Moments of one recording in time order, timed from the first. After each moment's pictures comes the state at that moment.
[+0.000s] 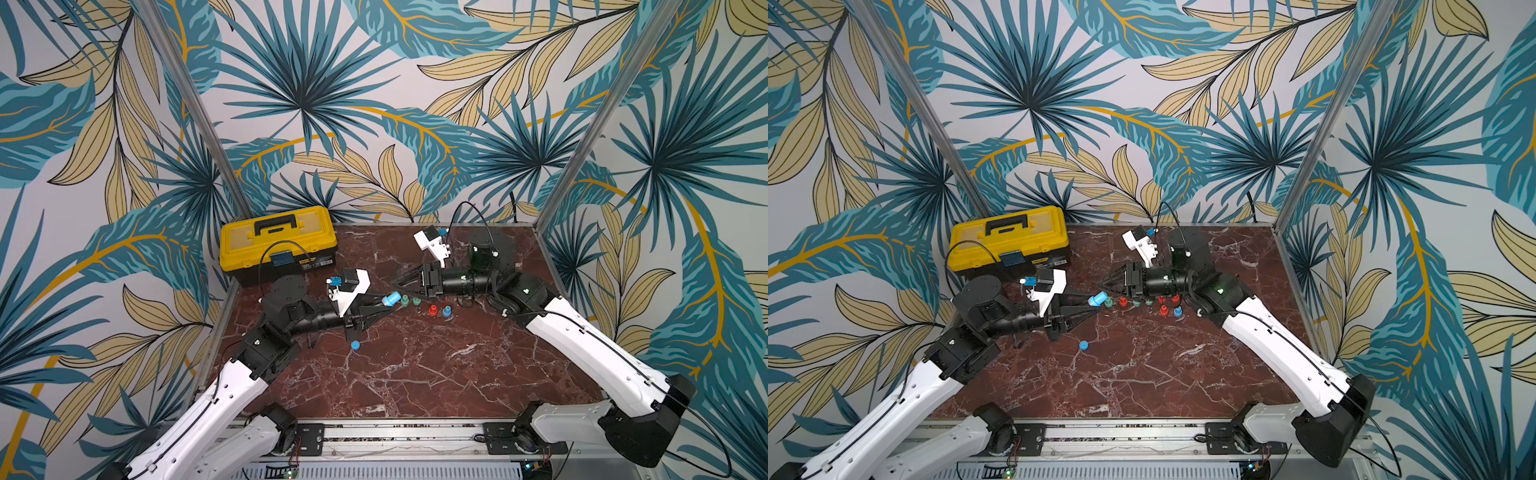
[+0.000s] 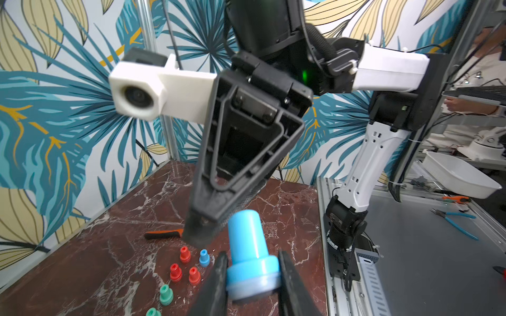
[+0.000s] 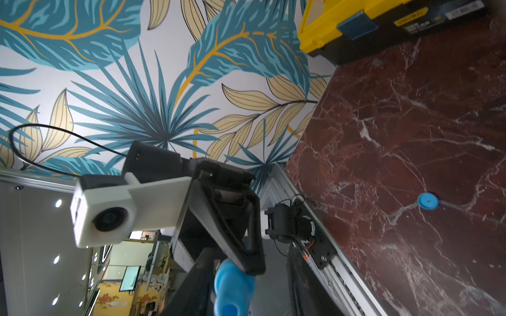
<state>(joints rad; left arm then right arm) -0.56 0.85 0.90 -0.09 0.78 0.00 0.67 1.30 1.39 -0.44 -0.79 0.86</state>
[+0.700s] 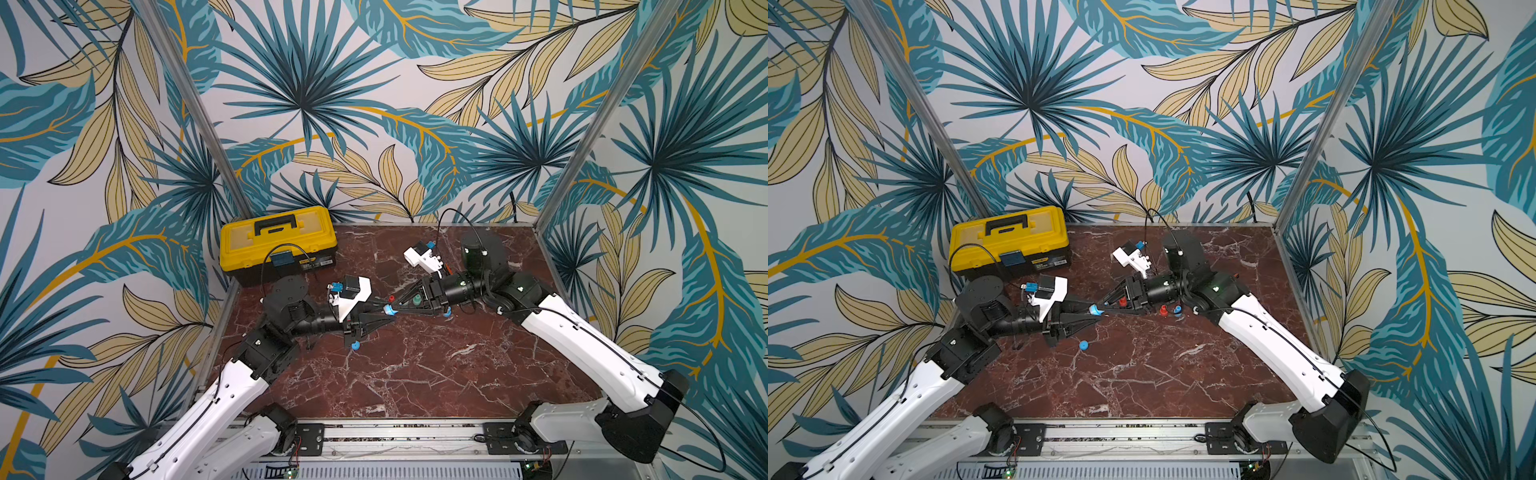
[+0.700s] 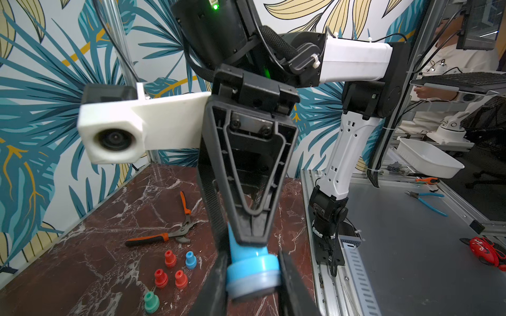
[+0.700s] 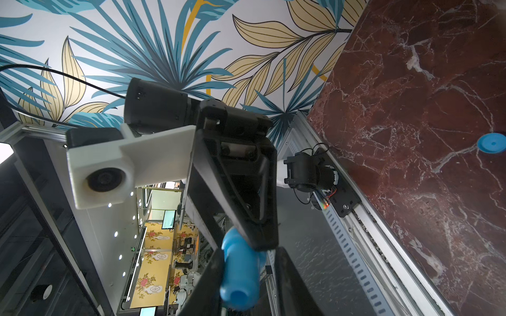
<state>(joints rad) -0.56 0.85 0.88 -0.10 0.85 0.03 0.67 1.33 1.37 -0.47 -1.00 0.87</state>
